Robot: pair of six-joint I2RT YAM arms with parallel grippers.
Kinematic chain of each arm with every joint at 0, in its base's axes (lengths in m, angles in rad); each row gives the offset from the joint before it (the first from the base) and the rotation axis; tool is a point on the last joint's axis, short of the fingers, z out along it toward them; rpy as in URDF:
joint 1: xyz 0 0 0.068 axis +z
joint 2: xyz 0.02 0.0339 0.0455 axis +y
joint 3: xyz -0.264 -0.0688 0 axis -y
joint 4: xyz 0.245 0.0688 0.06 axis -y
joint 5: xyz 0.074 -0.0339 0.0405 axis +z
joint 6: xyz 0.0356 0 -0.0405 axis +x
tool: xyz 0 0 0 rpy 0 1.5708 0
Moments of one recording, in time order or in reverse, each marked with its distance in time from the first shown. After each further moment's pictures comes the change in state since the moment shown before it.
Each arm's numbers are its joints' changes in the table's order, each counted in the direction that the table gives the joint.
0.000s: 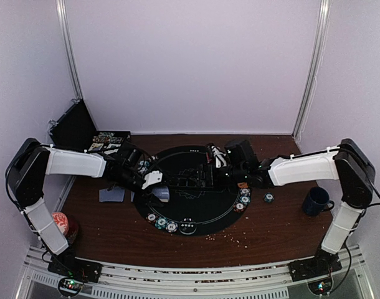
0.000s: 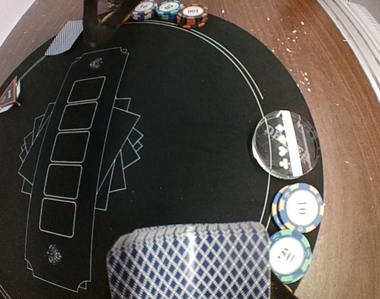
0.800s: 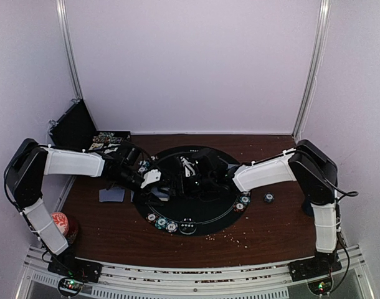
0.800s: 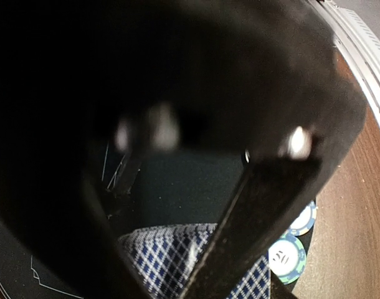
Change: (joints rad) left arm 0.008 -0.014 0.000 -0.001 -0.046 0.029; right arm 0.117 0.348 0.271 0.114 0.085 0.077
